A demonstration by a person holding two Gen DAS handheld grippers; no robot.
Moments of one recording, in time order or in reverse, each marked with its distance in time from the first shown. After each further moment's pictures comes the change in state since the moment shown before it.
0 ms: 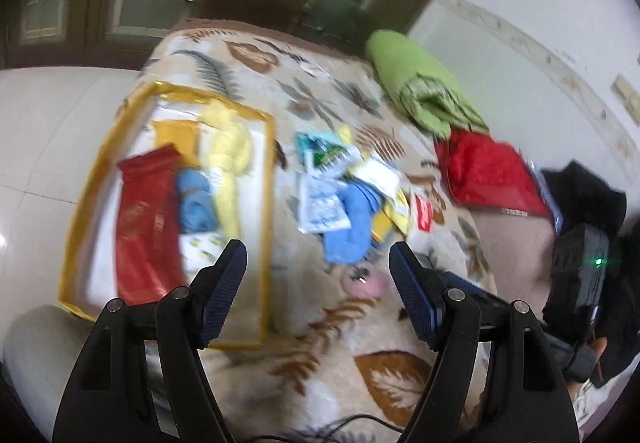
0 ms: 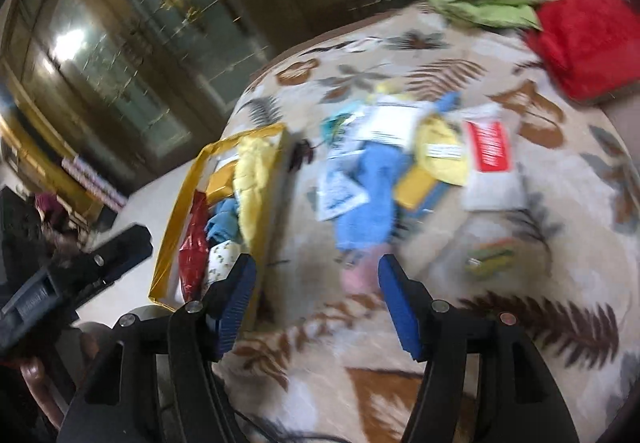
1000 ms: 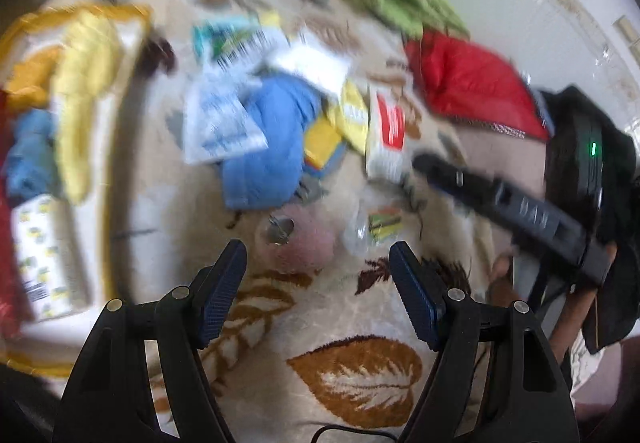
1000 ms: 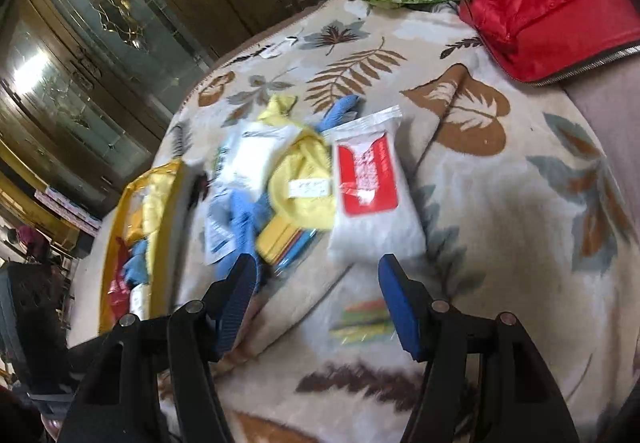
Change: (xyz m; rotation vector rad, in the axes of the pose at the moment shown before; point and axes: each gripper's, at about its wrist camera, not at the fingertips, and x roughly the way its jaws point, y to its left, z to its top) left arm 0.135 -0.054 -0.021 0.077 0.338 -0.117; right arm 0.033 -0.112 0.048 0.092 0.030 -0.092
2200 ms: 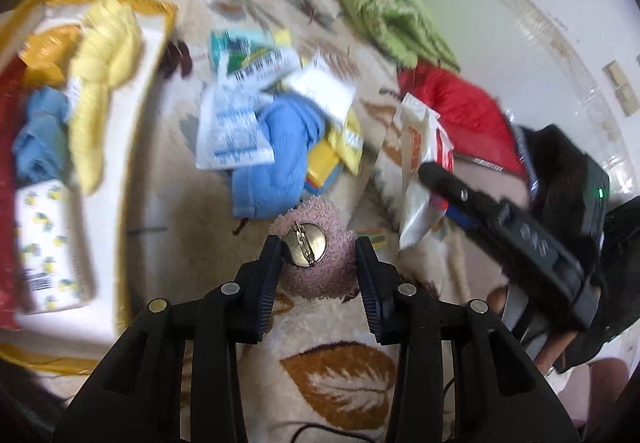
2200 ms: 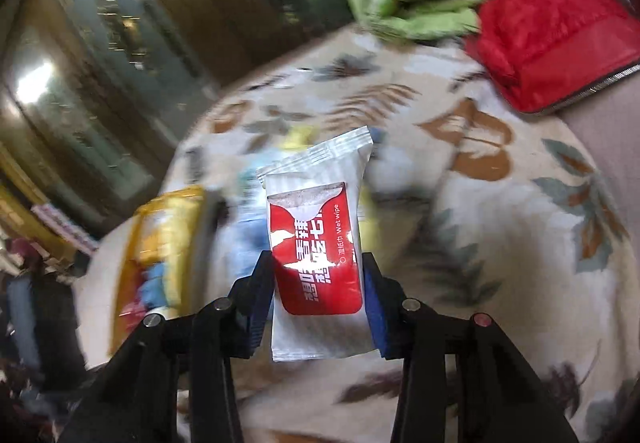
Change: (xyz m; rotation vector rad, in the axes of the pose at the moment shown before) left arm -0.044 0.026 -0.004 -0.107 -0.105 -0.100; right arm -0.027 0.053 -0.012 -0.007 -0.126 0.021
